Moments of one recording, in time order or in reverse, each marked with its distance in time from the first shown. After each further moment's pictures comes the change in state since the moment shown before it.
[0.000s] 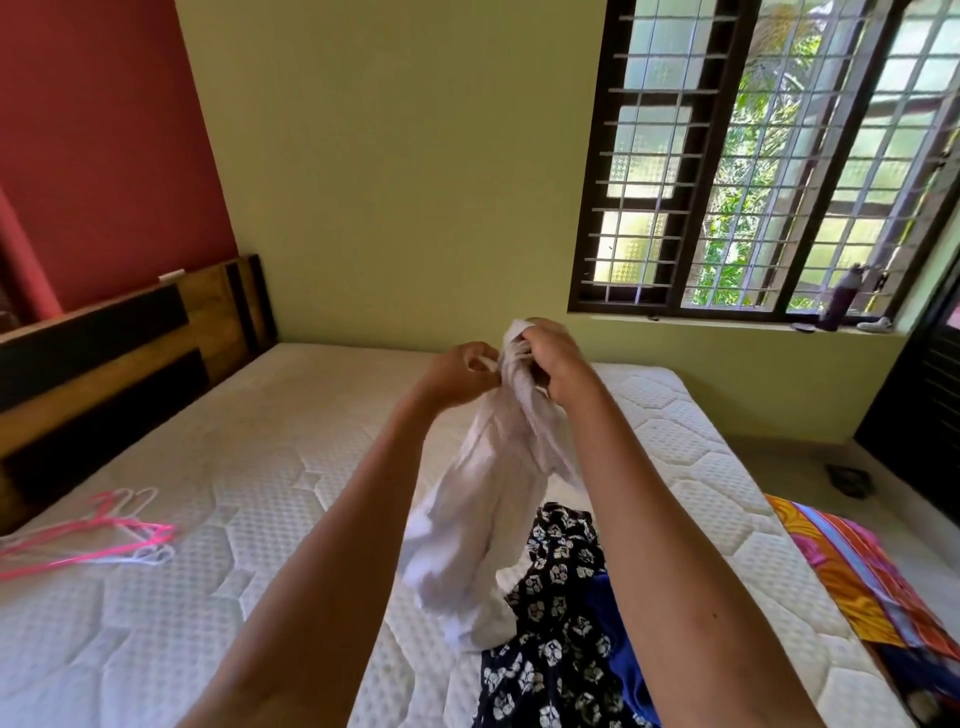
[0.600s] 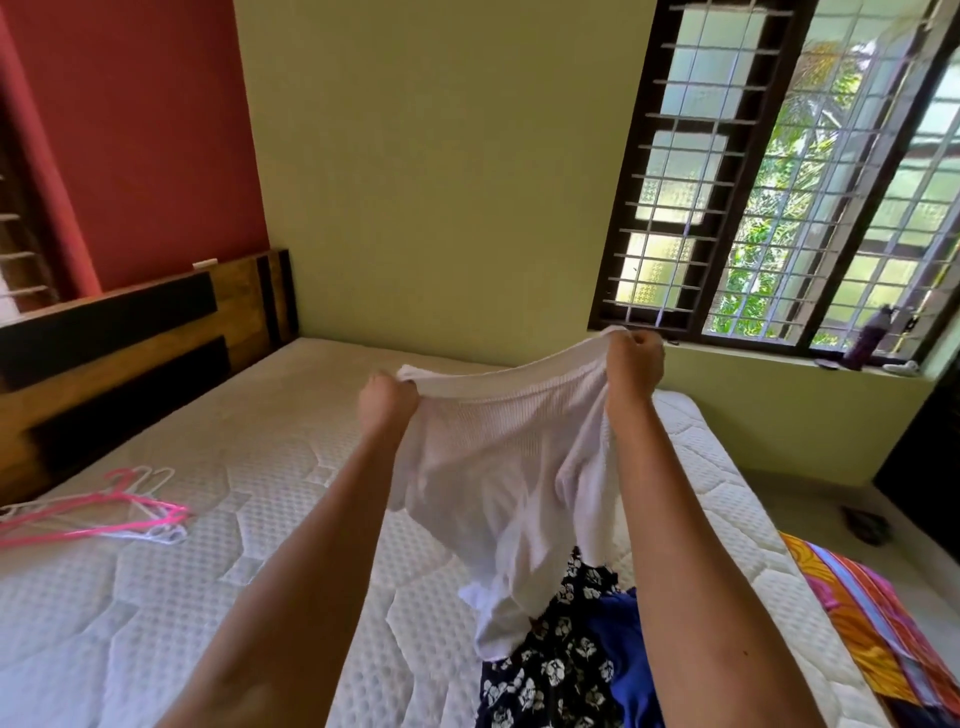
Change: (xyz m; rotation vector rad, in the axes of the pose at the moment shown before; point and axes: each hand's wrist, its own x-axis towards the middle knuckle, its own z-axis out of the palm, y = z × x) left_hand -0.032 -0.066 -0.038 -0.034 0.501 -0.513; right_hand 0.007 0.001 -0.021 0.005 0.539 -0.174
